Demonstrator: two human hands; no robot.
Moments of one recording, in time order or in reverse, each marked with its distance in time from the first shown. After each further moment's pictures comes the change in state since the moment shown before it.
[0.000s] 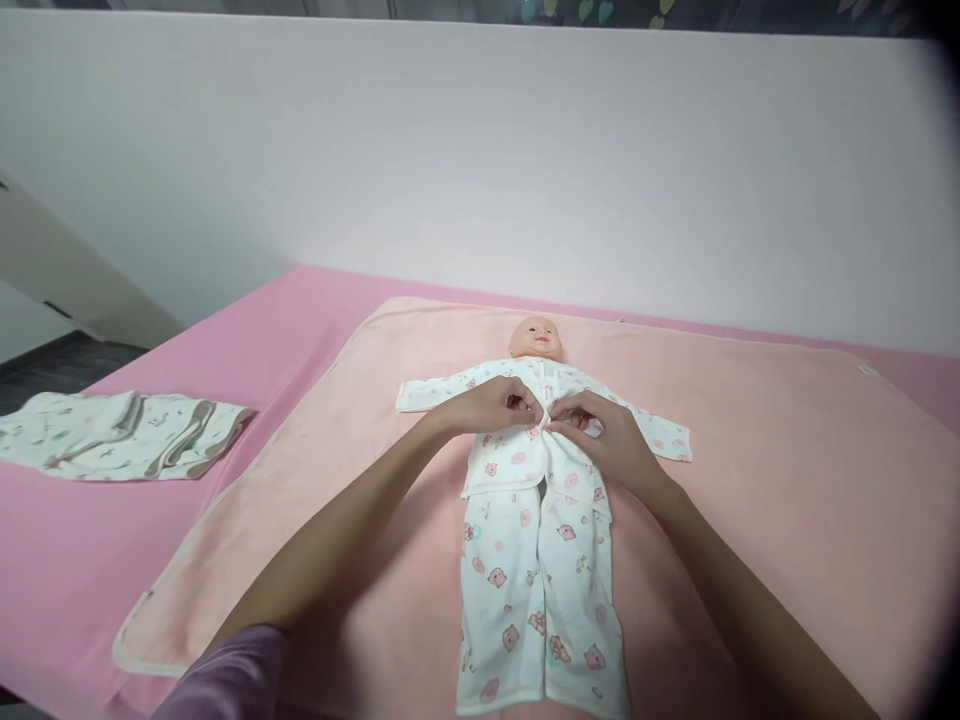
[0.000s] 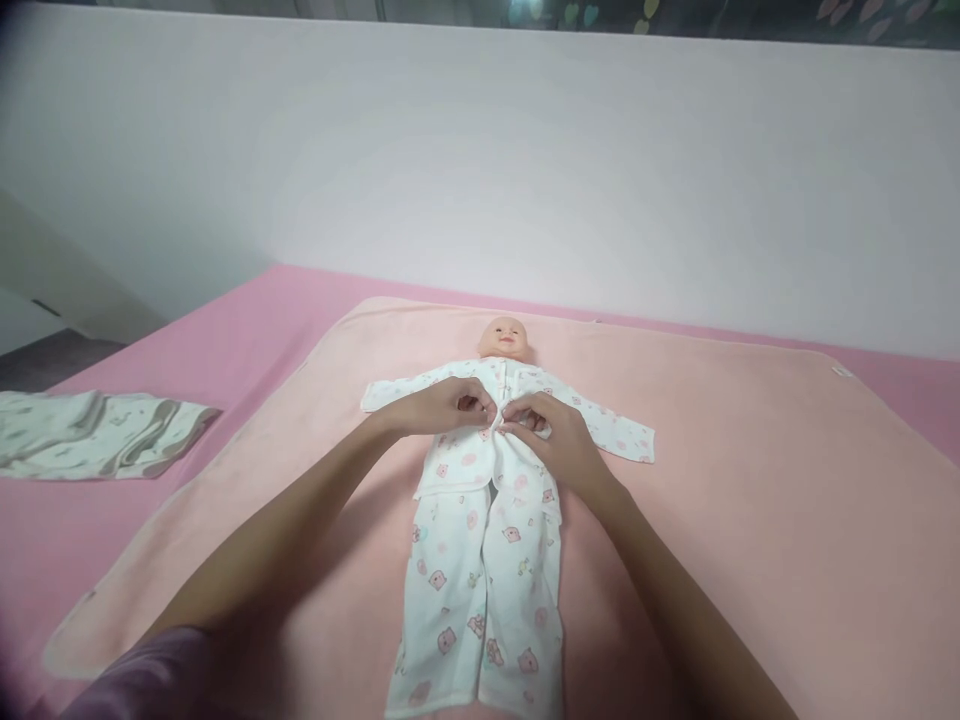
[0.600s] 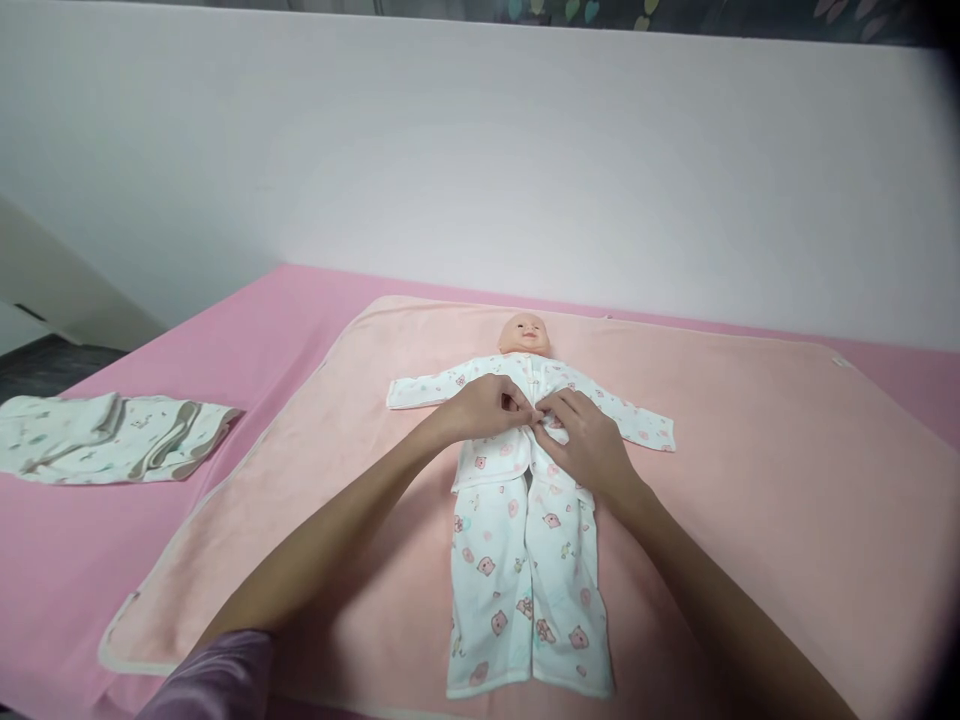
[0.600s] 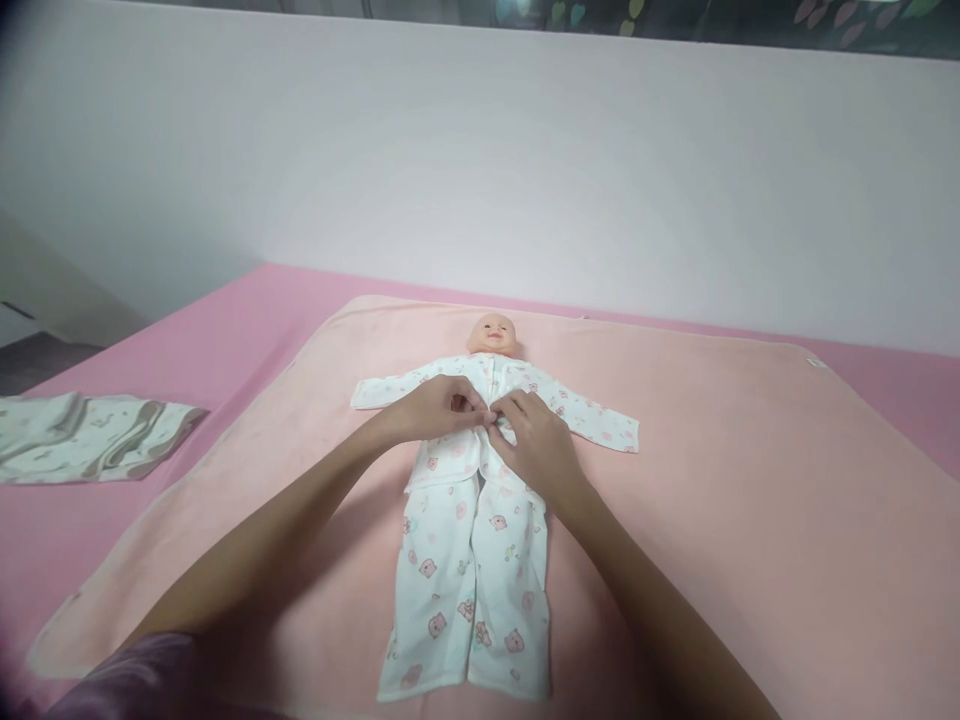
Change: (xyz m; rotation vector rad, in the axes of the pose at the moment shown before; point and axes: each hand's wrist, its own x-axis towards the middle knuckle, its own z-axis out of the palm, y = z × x) left_hand -0.004 0.016 0.018 0.072 0.151 -0.147; right_hand -0.011 -0.004 0.021 -0.492 0.111 -0.199
